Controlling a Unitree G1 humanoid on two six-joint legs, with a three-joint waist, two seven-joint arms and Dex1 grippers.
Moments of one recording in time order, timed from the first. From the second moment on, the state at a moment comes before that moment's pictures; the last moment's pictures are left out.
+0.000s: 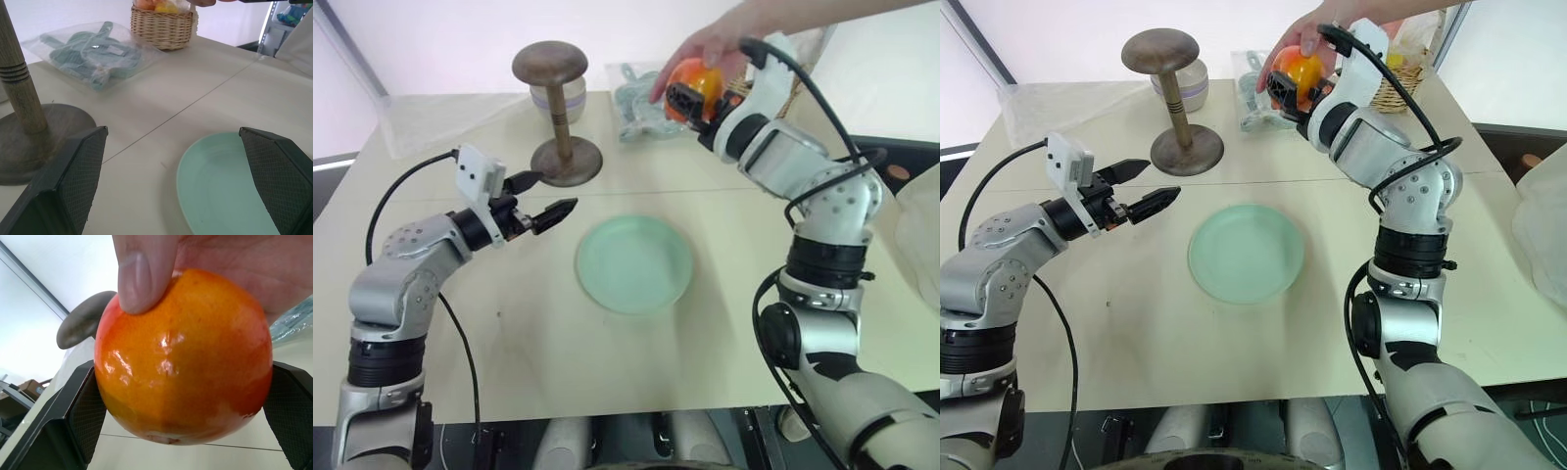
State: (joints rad) left arm -0.43 0.62 0.17 -0.25 -0.60 0.64 -0.67; right arm -0.99 -0.24 -0.26 -0.03 0.95 1.02 -0.33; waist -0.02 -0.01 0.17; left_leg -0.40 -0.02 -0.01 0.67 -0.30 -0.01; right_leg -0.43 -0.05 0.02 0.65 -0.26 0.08
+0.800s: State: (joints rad) left arm -0.42 0.61 0.18 -0.25 -0.60 0.64 -0.67; right arm -0.99 -0.24 -0.28 -0.04 0.88 1.04 -0.29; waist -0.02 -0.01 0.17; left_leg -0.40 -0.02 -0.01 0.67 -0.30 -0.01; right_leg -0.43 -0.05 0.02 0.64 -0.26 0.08
